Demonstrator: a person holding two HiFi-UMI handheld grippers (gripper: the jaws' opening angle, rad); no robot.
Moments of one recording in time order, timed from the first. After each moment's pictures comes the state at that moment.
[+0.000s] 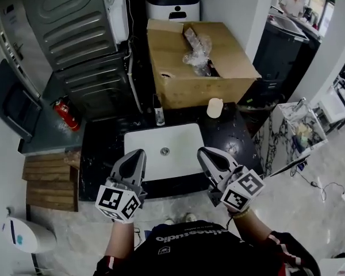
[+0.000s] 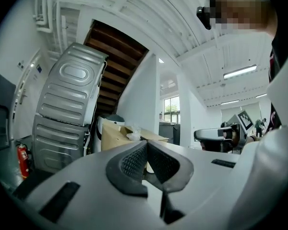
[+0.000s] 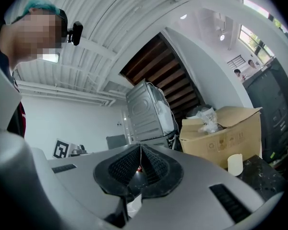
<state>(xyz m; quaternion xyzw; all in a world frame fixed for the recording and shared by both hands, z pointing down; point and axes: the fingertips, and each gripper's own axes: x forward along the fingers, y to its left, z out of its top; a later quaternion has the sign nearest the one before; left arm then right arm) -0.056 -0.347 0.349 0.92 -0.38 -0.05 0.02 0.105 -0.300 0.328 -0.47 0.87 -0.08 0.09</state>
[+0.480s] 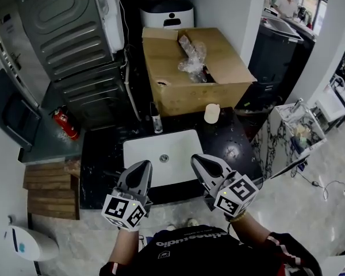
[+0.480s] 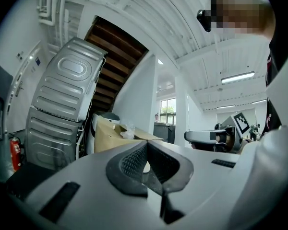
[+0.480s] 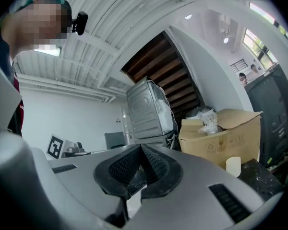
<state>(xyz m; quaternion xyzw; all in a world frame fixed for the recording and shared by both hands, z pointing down) -0.033 -0.336 0.358 0.93 -0.35 -0.05 0.04 0.098 -0.303 0.334 -0.48 0.87 -0.07 0.07</state>
